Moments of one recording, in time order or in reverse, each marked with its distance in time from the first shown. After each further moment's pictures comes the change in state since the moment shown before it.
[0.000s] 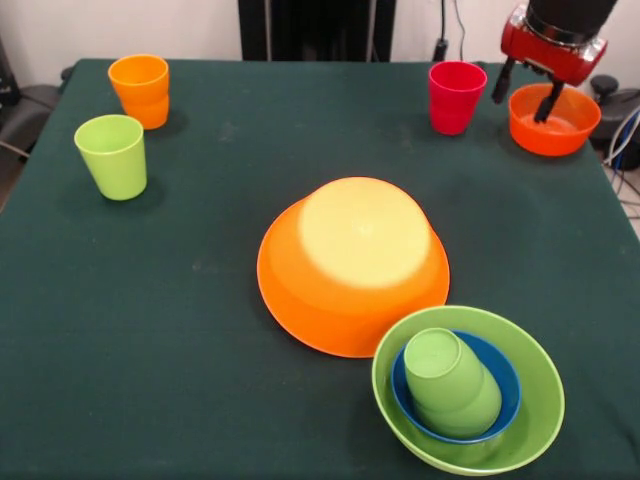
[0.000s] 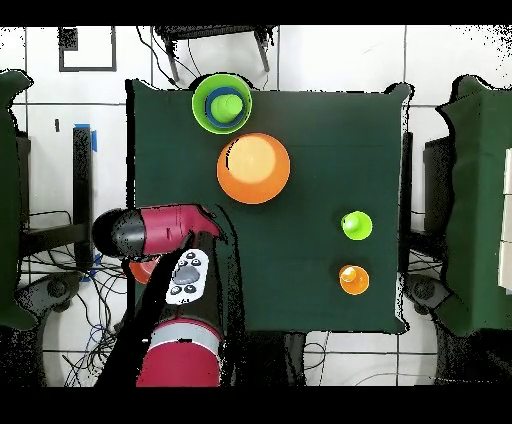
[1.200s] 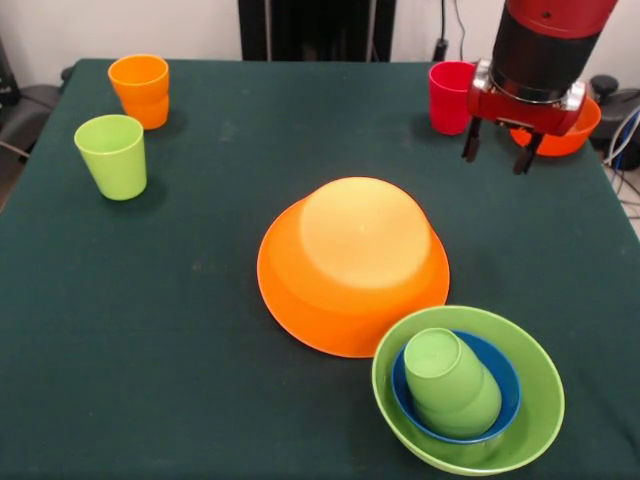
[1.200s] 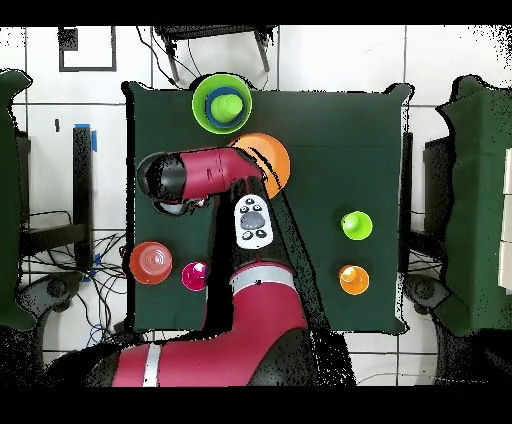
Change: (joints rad) arm -0.248 0.055 0.209 -0.229 -0.213 0.183 -0.241
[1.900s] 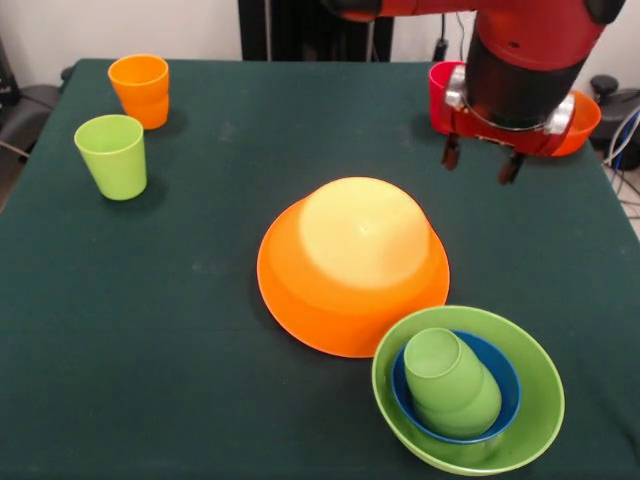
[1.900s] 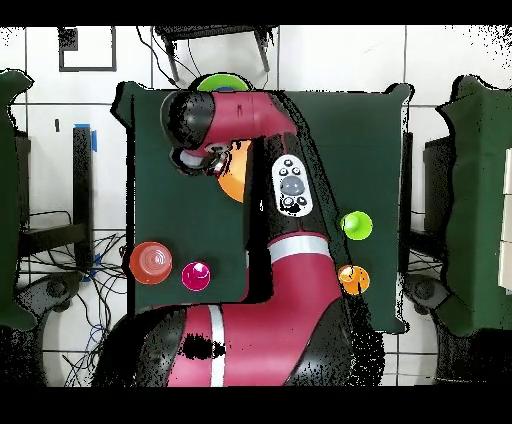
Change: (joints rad) arm -0.110 0.082 0.120 -0.314 -0.030 0.403 -0.064
